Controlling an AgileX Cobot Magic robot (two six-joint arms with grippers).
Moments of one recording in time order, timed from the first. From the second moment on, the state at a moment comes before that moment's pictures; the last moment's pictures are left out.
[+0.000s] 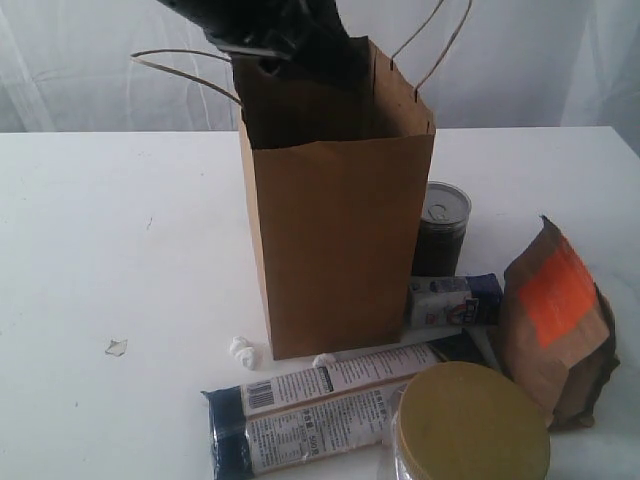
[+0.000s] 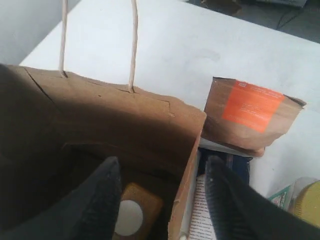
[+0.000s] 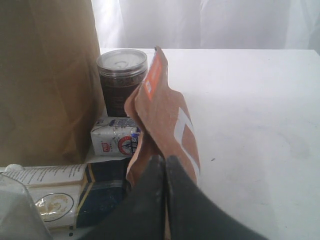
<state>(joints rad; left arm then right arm) -0.69 1.55 -1.66 -0.46 0.91 0.60 0.27 0.01 -0.01 -0.19 0.30 0.21</state>
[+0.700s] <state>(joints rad) -0.69 1.02 -1.59 0.19 1.32 0.21 0.27 0.01 -0.01 -0.19 0.30 0.21</state>
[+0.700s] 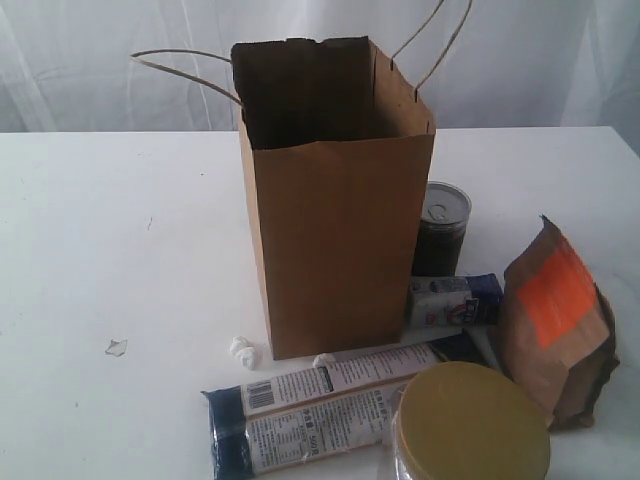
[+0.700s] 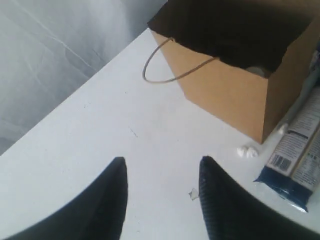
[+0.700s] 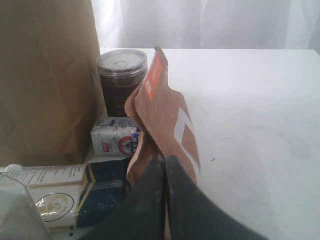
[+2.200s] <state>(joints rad) -0.56 1.37 -0.50 0.11 -0.13 -0.07 0.27 0.01 -0.01 -0.19 0.30 0.21</state>
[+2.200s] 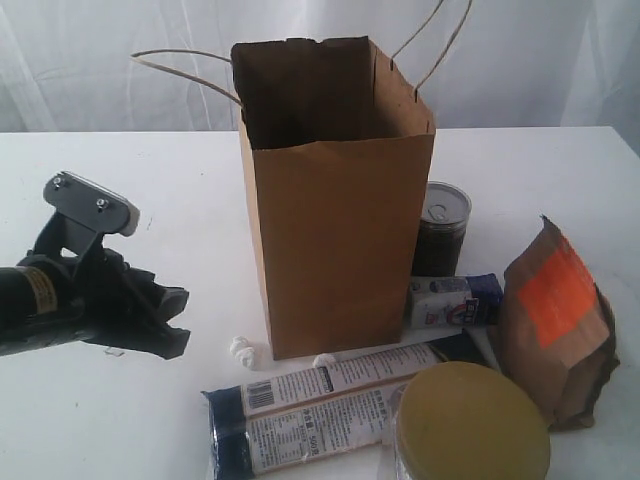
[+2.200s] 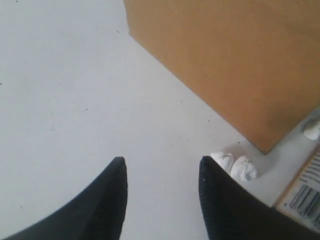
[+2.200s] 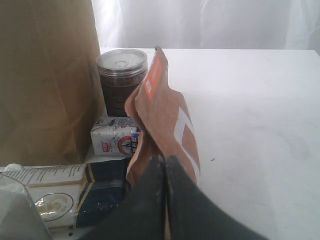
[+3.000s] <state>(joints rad) -0.56 1.75 -0.68 0.10 -0.19 -0.08 0.27 0.01 -0.01 -0.19 0.30 0.21</state>
